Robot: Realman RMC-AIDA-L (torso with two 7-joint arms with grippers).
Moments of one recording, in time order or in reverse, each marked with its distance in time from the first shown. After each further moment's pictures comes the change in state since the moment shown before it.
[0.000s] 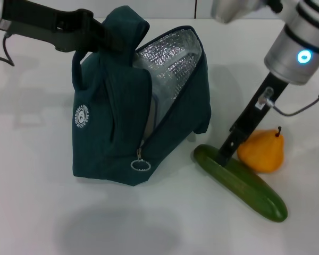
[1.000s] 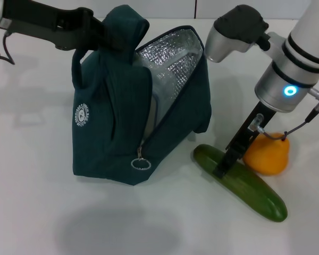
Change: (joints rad) left arm -0.001 0.000 0.000 0.000 0.000 -0.007 0.004; right arm -0.087 0.005 -0.265 0.004 0.128 0.204 -0.004
